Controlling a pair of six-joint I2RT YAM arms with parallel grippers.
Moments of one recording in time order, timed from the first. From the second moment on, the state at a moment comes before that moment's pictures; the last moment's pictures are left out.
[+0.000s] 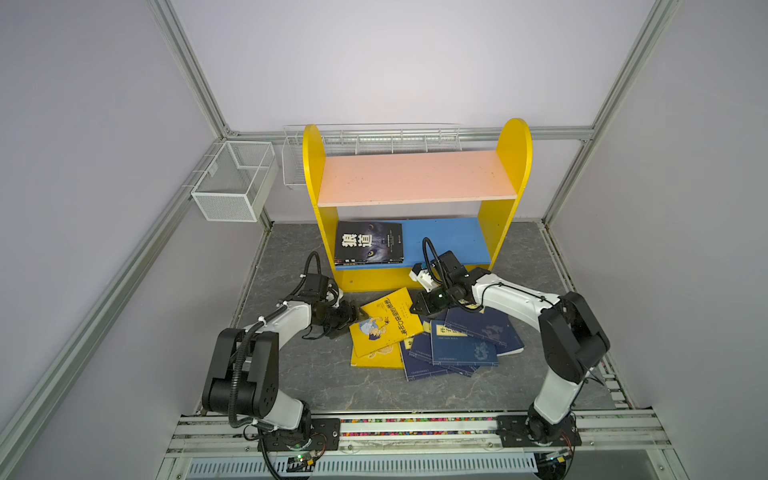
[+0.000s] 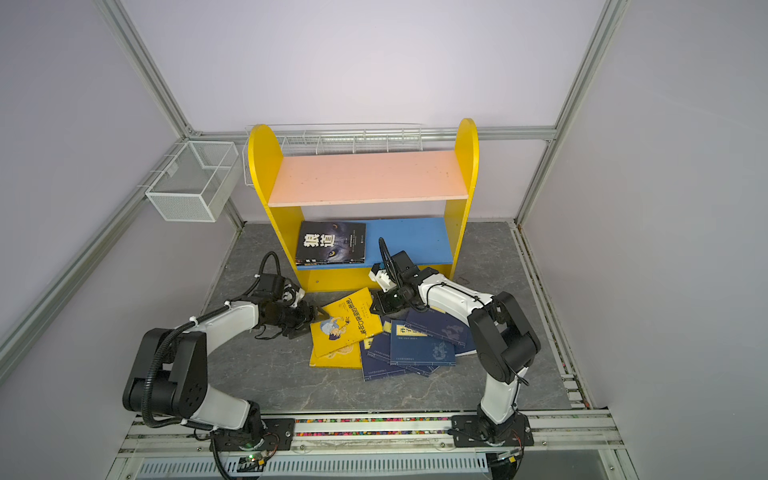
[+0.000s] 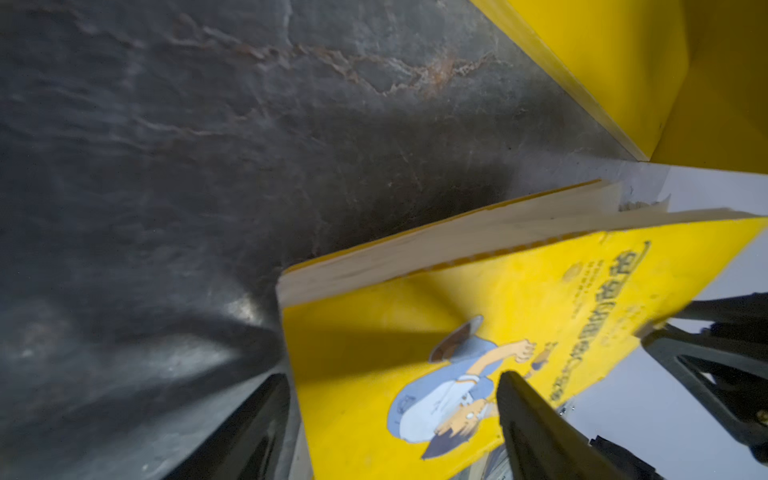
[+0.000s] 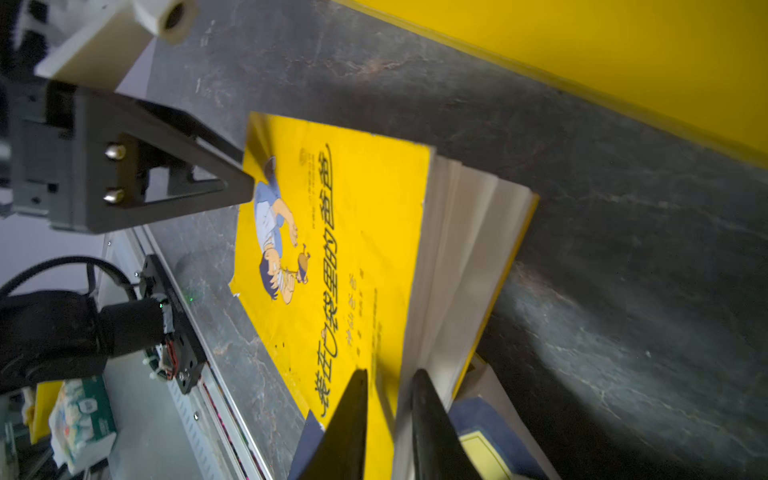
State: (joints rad) left arm -0.18 1.51 0.76 -0.45 0.59 -0.51; right arm 0.62 1.81 1.24 -0.51 -0.50 0.23
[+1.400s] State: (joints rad) left arm -0.28 1.57 0.83 -0.57 0.46 -0.47; right arm 0.65 1.83 1.30 -0.43 -0.63 0.22
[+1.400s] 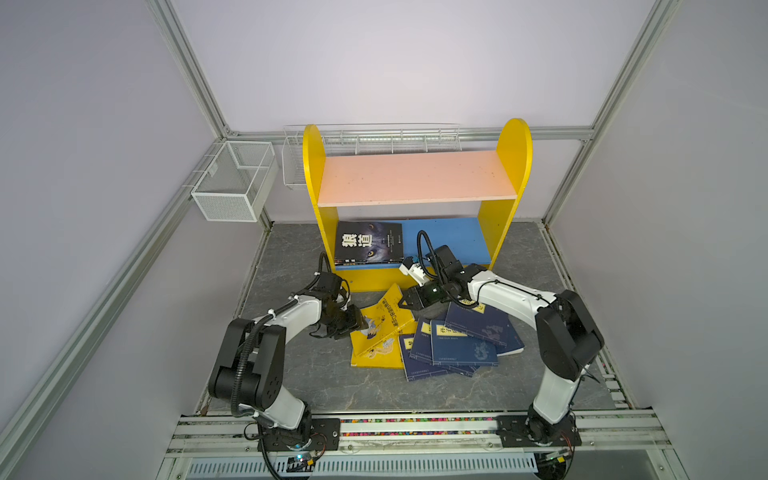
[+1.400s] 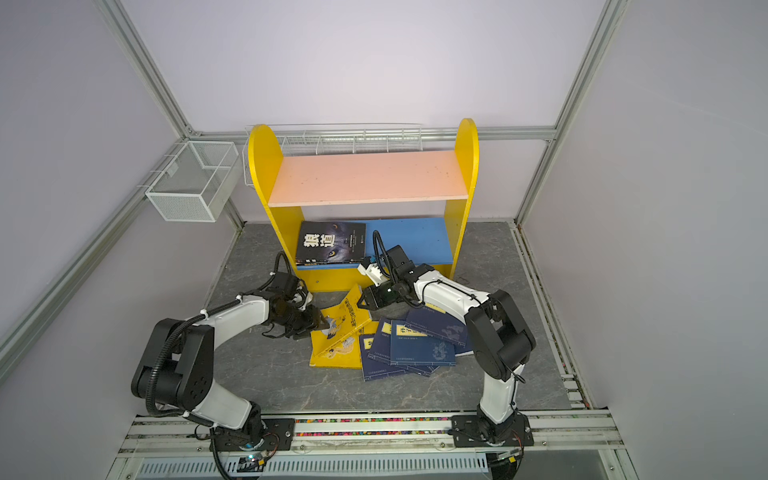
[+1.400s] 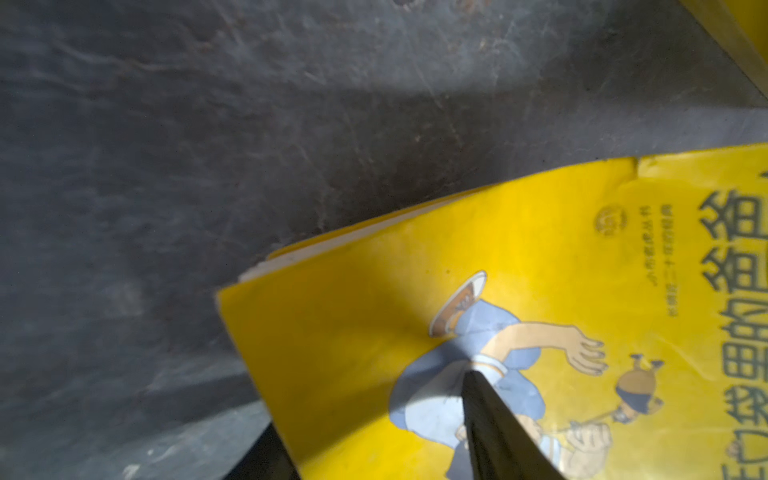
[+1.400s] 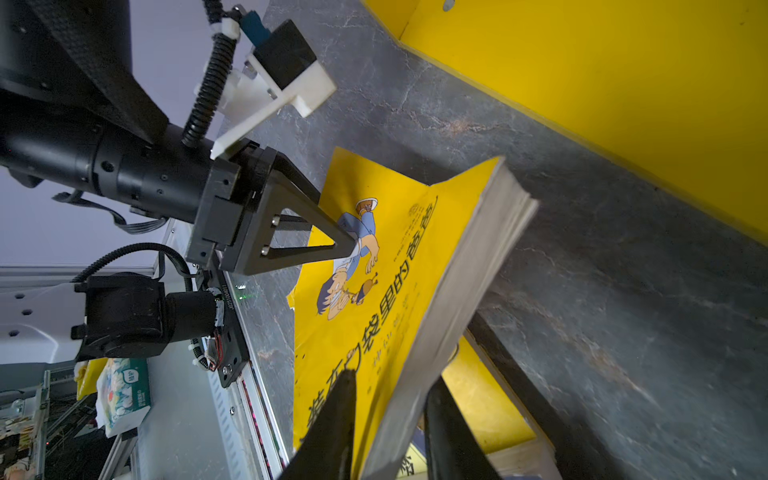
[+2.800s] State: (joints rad) left arm -0.06 1.03 0.60 -0.37 0.19 -0.80; right arm 0.50 1.66 1.31 0.15 -0.71 0.60
